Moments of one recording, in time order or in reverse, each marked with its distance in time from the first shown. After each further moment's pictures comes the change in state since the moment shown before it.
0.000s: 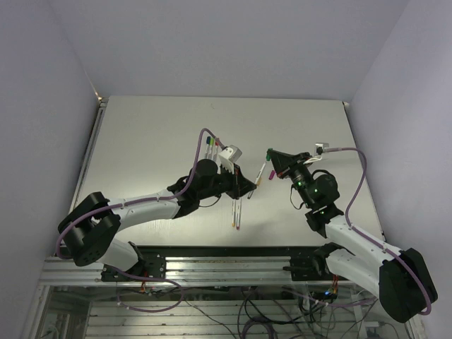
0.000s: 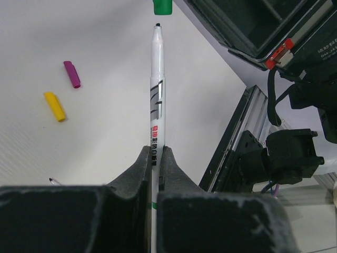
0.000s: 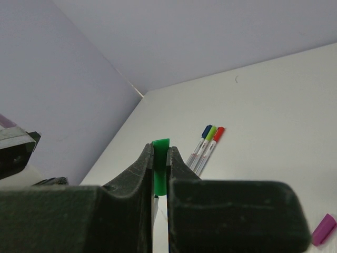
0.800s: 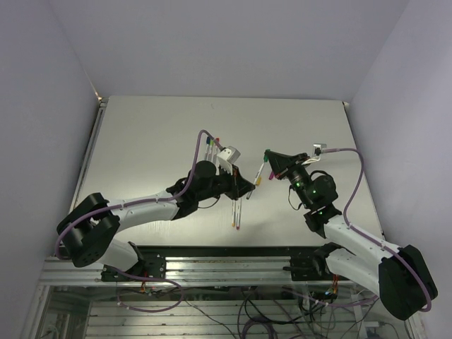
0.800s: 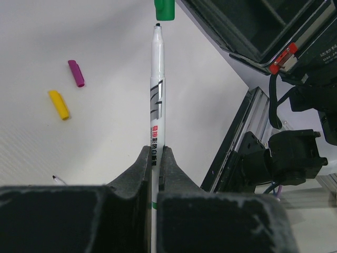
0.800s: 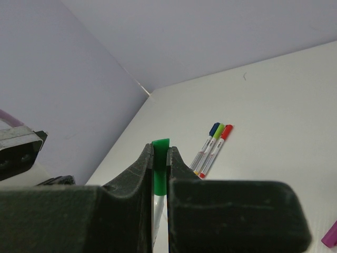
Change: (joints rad) left arm 0.000 -0.008 -0.023 0.019 -0.014 -0.001; right arm 0.023 0.022 -0.009 0.037 0.002 0.019
